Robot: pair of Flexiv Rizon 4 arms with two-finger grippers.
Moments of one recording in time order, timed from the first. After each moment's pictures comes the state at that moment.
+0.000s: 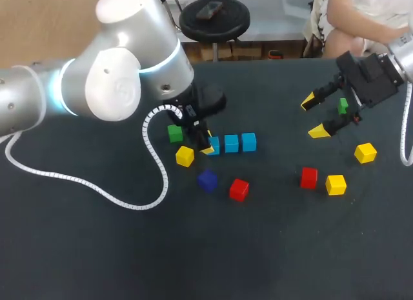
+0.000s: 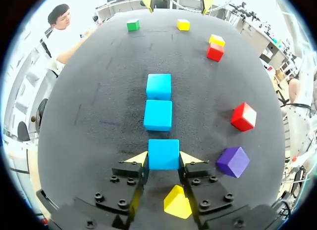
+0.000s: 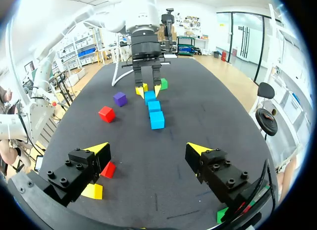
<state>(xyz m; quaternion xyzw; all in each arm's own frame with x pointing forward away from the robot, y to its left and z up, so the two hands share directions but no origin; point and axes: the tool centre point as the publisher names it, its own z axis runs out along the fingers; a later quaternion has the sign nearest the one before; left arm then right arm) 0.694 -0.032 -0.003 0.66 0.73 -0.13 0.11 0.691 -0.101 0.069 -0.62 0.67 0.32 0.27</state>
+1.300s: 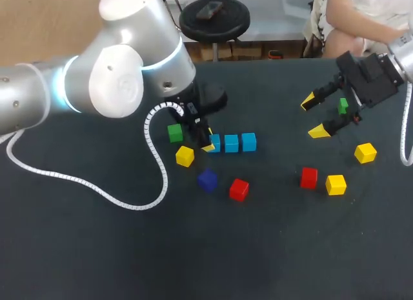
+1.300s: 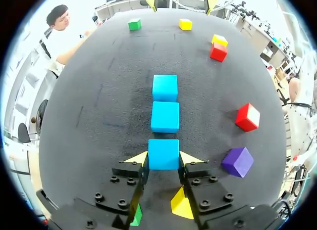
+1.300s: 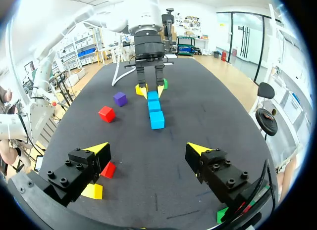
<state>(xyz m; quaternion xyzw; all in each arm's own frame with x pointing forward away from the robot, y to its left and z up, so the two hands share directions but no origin) 0.702 -0.034 -0.004 0.67 0.72 -0.12 0.11 0.691 -0.101 0.069 -0.62 0.67 0.32 0.27</state>
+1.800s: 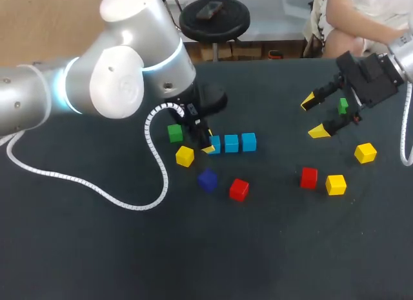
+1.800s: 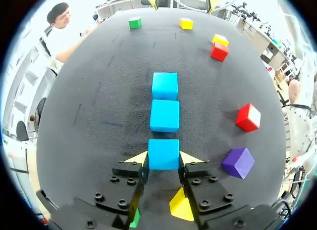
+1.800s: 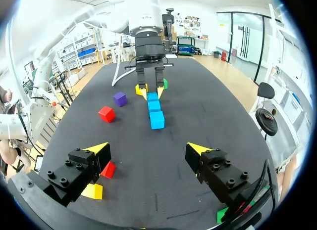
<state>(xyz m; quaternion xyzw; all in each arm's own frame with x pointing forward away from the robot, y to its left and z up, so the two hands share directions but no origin) 0.701 -0.034 -0.008 0.66 0.73 -0.13 0.11 0.691 -0.101 0.069 -0.62 0.67 0.32 0.27</state>
